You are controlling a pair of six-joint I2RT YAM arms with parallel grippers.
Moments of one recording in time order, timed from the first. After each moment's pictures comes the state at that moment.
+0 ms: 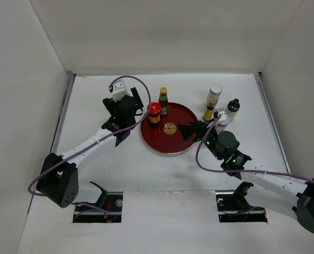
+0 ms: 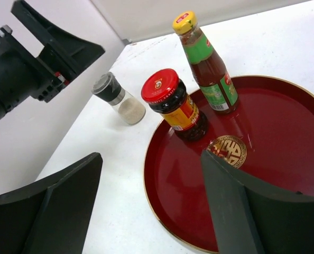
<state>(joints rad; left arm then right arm) -0.58 1.34 0.90 0.17 -0.77 -0.43 0.76 0.96 0.44 0.54 0.20 0.55</state>
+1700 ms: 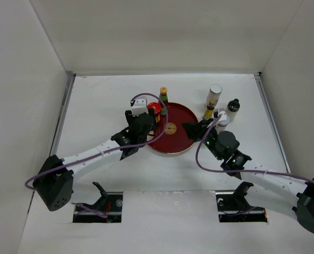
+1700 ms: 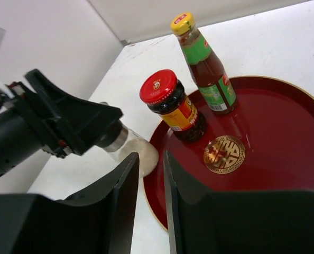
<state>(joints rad) -0.82 1.27 0.81 0.02 -0.74 -0.48 0.76 0.96 0.44 0.54 0.21 0.55</state>
